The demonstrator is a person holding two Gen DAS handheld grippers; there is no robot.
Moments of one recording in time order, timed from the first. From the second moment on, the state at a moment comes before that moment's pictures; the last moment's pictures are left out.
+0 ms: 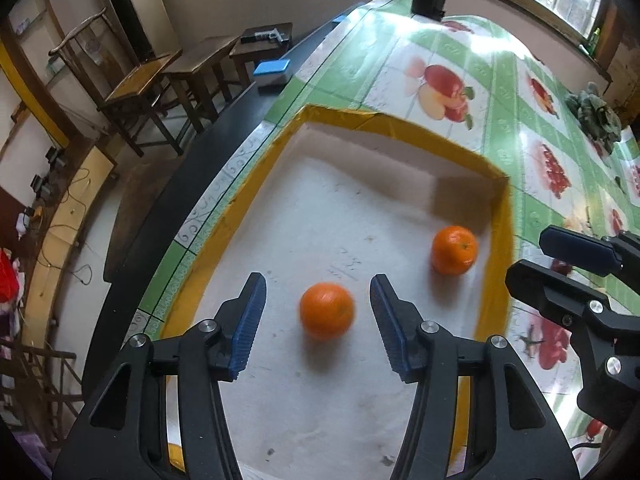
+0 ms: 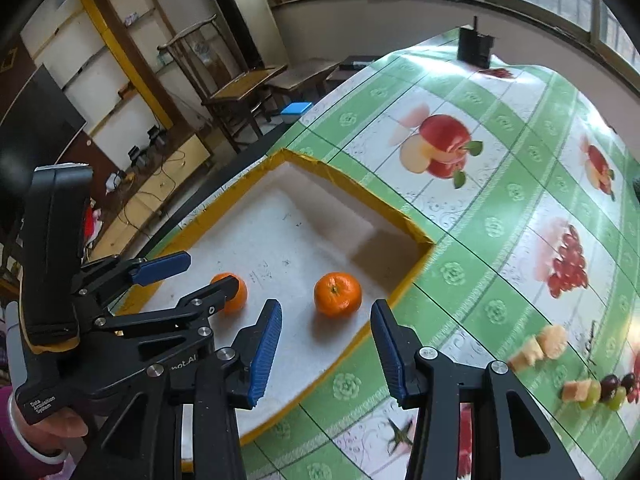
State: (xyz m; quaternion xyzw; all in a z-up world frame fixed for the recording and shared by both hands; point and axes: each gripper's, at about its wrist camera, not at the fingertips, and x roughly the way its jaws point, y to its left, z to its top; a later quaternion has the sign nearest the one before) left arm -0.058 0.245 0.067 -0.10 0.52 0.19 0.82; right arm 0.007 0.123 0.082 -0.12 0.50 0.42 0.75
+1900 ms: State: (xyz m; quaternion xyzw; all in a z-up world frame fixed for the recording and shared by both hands) left arm -0.038 -0.078 0.033 0.04 0.59 -0.12 0.80; right arm -0.078 -0.226 0.056 -0.01 0.56 0.15 0.82
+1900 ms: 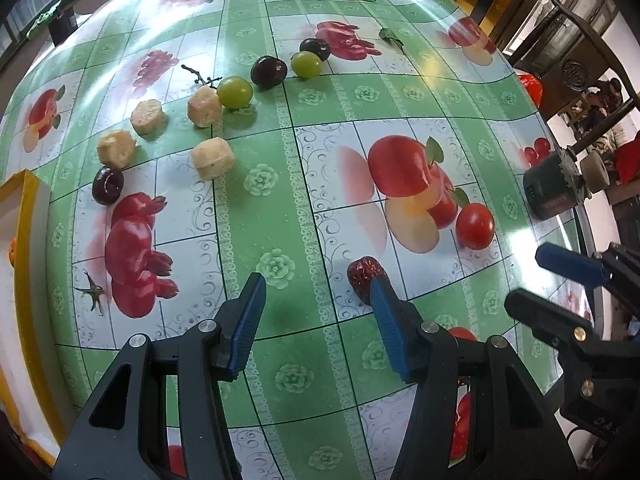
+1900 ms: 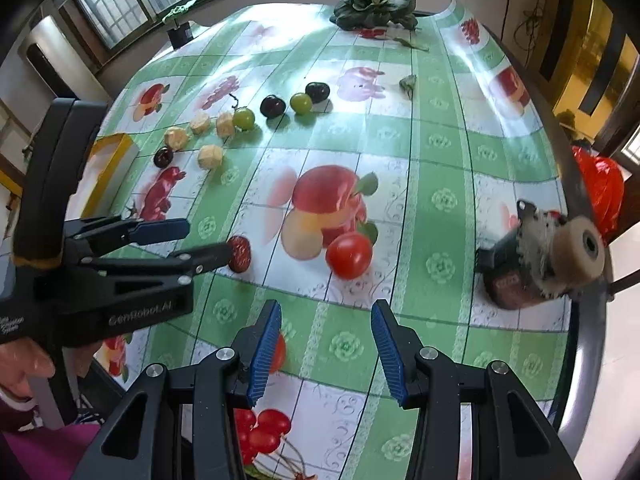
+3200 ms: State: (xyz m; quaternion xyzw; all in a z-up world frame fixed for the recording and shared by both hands) left arm -0.028 -0.091 0.022 0.00 0.60 -0.13 0.79; right arm -0.044 -0.241 0.040 -0.02 0.57 0.17 0.81
